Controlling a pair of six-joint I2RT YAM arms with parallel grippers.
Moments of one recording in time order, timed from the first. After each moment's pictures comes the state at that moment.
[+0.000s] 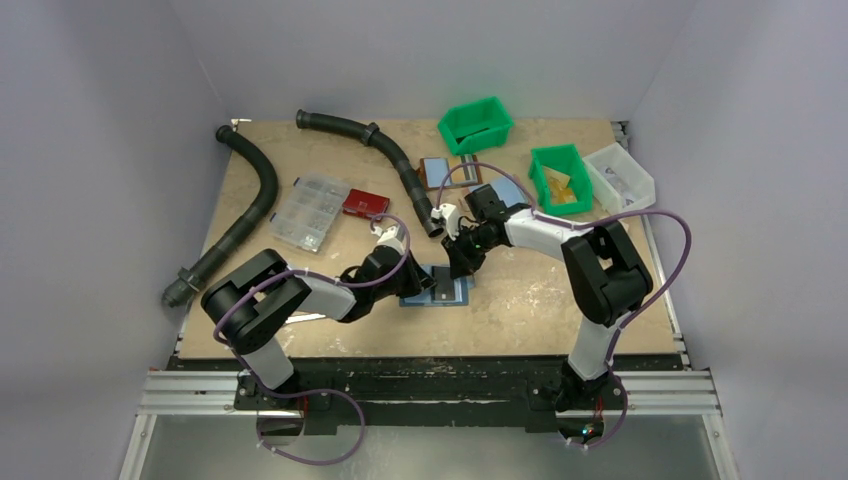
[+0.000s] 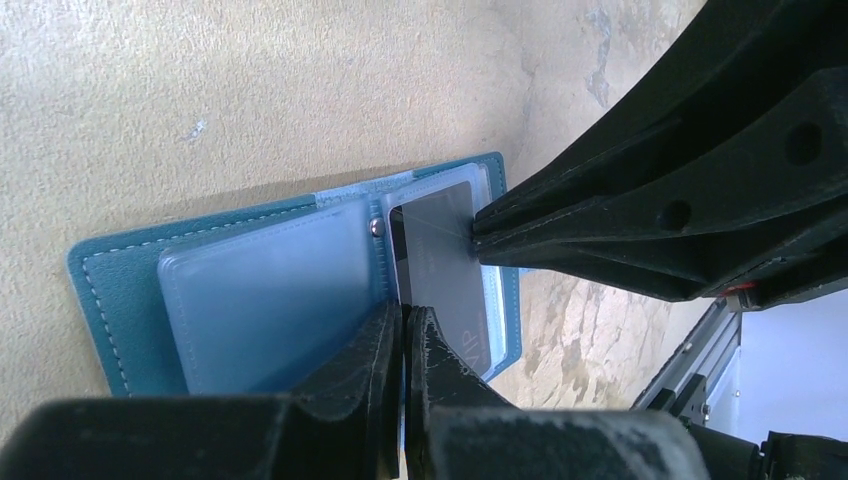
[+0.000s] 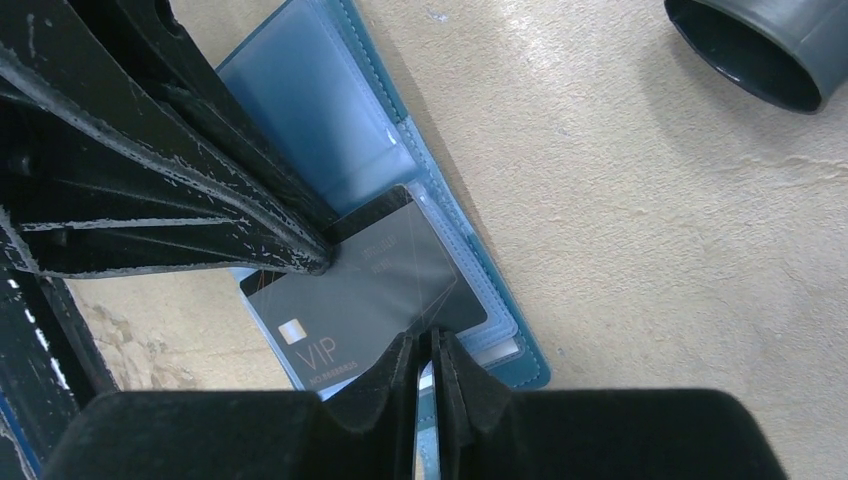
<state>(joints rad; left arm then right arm) -0.79 1.68 0.52 0.62 0.02 -0.94 0.52 1.82 1.10 -0.44 -0.55 -0.35</state>
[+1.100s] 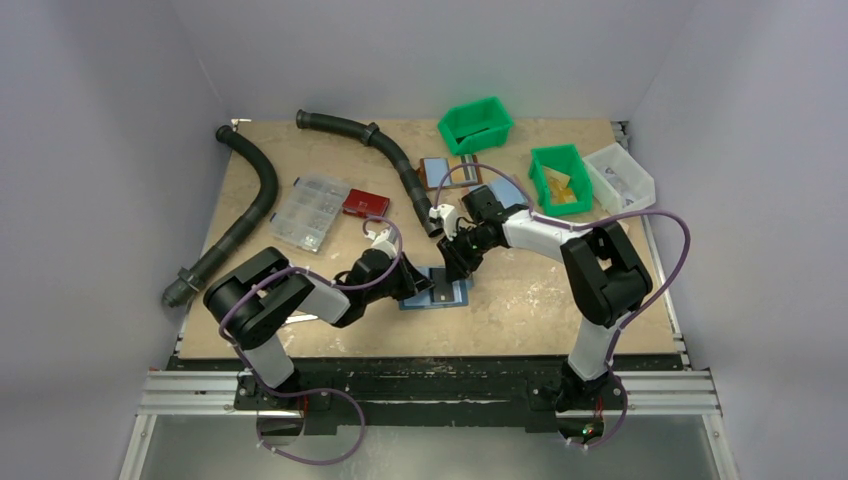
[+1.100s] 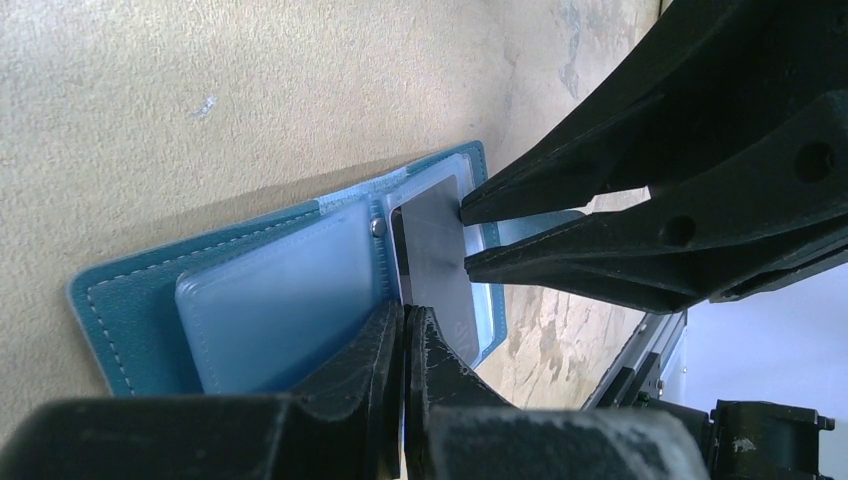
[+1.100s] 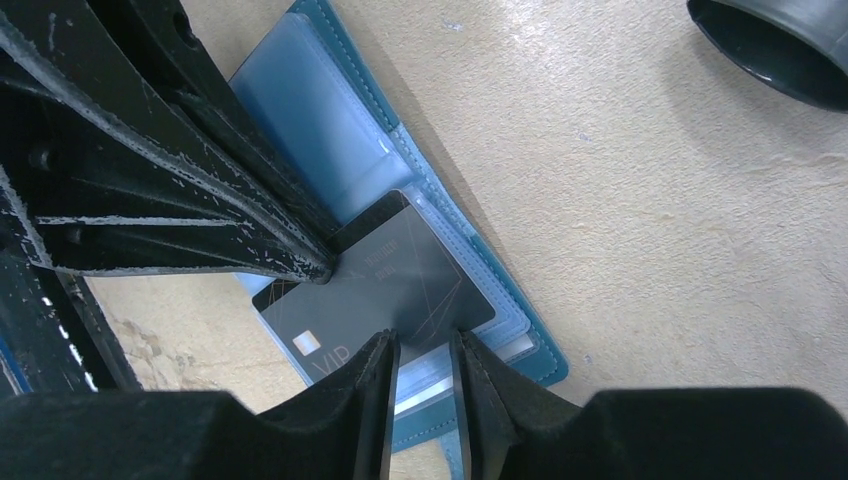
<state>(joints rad) -0.75 1.71 0.45 0.78 0.11 -0.98 0.53 1.82 1.10 -0.44 -0.52 -0.28</state>
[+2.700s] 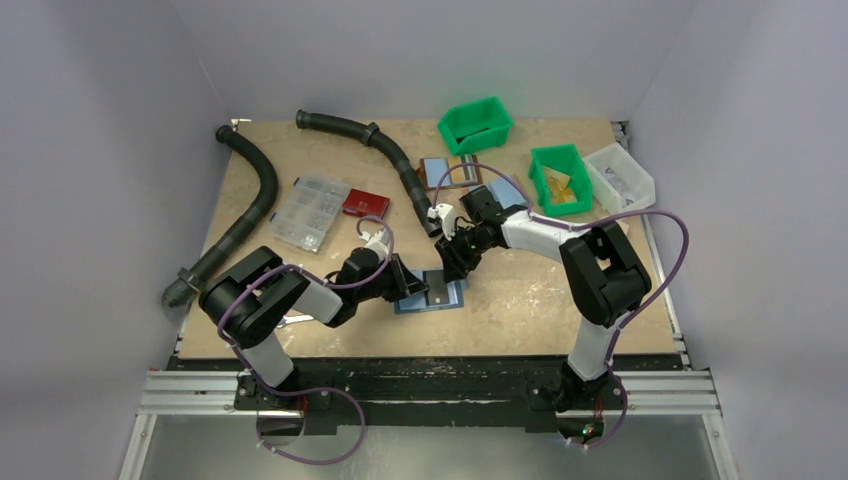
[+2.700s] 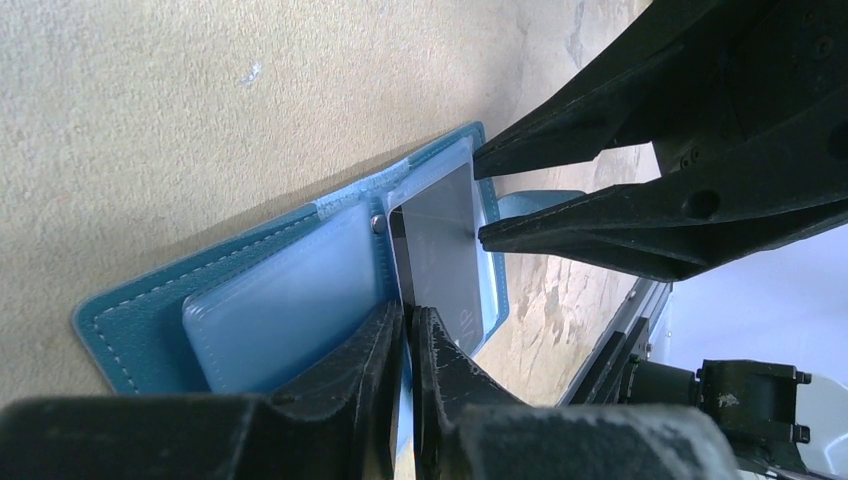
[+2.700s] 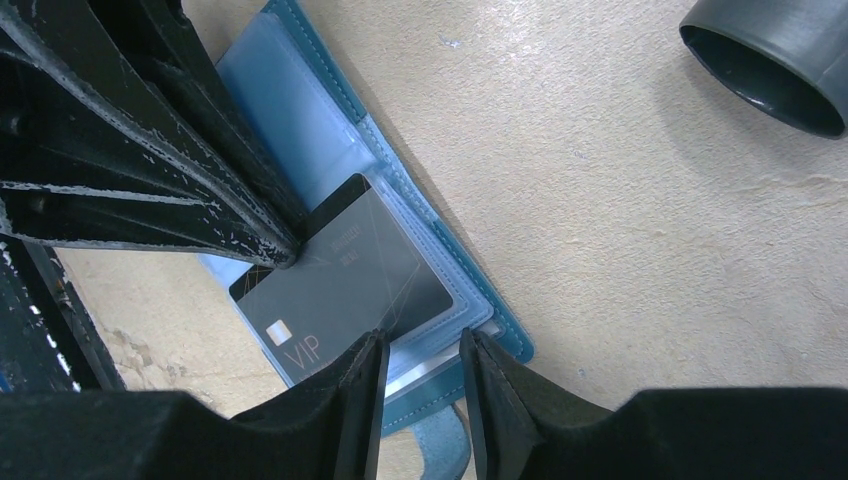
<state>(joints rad) -0.67 1.69 0.40 0.80 0.25 -0.97 0.54 1.82 1.10 -0.42 -0.51 -0.28</state>
